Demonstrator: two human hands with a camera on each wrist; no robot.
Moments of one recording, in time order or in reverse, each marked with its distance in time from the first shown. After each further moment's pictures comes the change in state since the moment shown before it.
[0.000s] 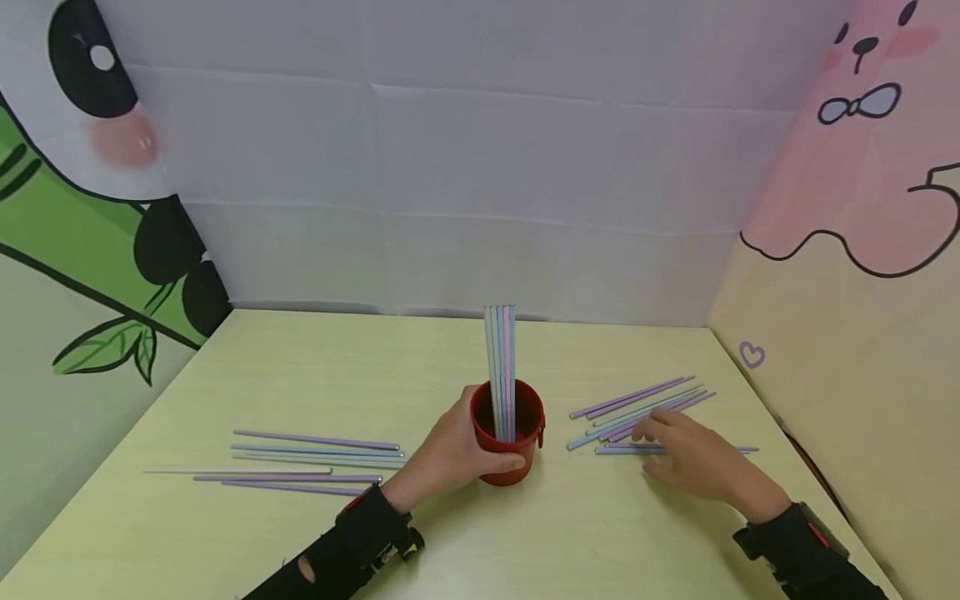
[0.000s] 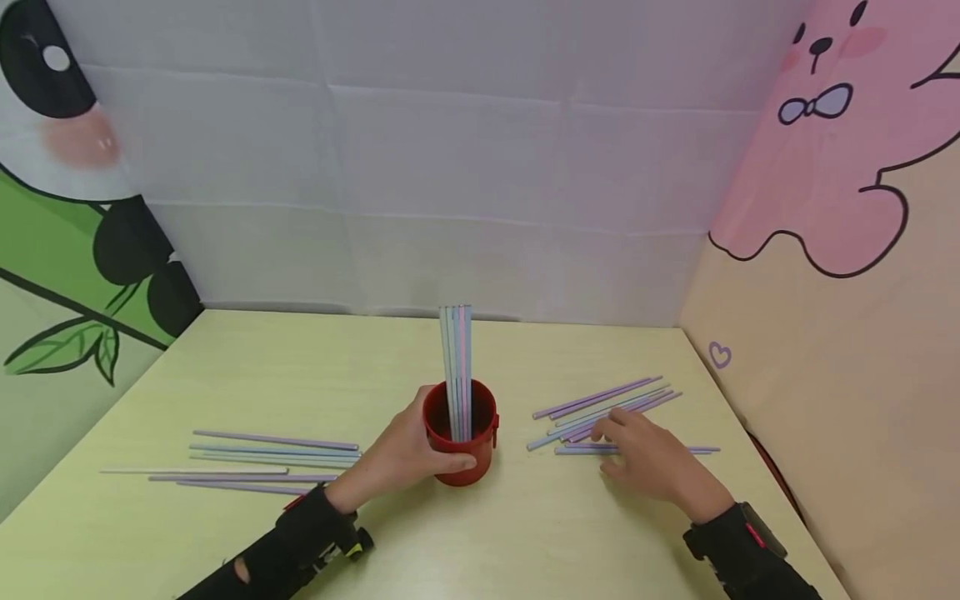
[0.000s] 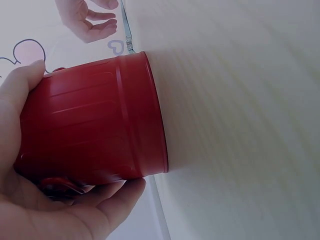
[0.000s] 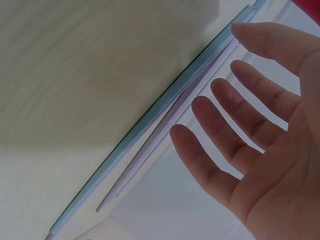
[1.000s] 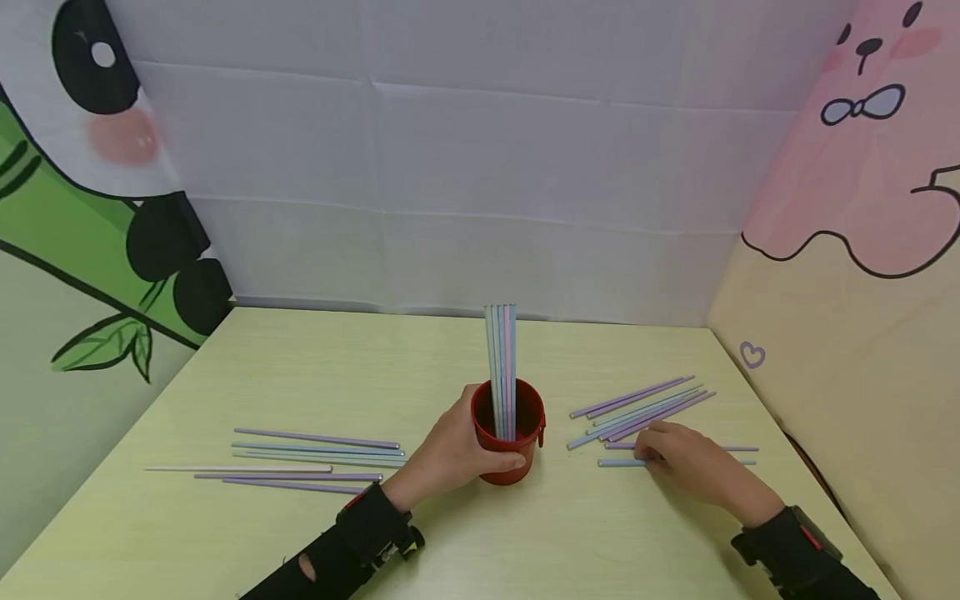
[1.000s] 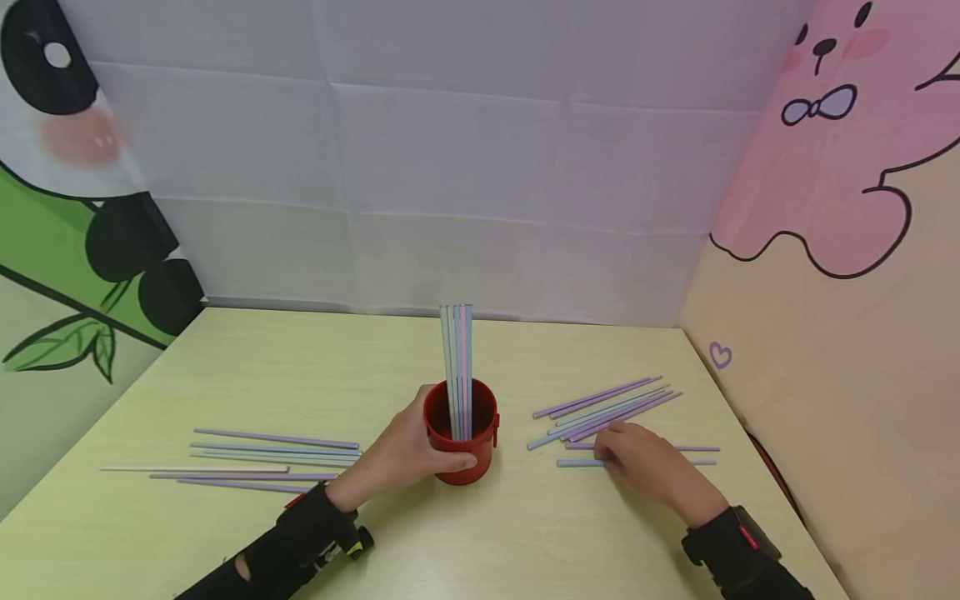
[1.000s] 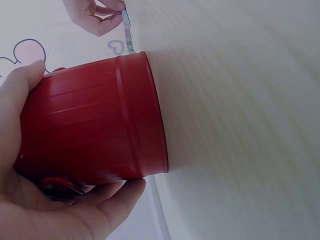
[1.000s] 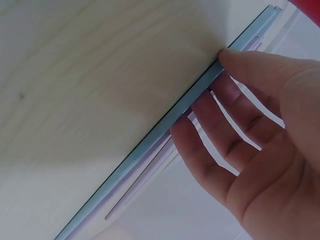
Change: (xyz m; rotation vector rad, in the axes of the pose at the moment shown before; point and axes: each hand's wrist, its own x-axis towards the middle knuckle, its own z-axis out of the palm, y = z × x) left_hand -0.001 0.000 -0.001 -0.011 -0.010 0.014; right_hand -0.002 0.005 0.013 0.016 0.036 -0.102
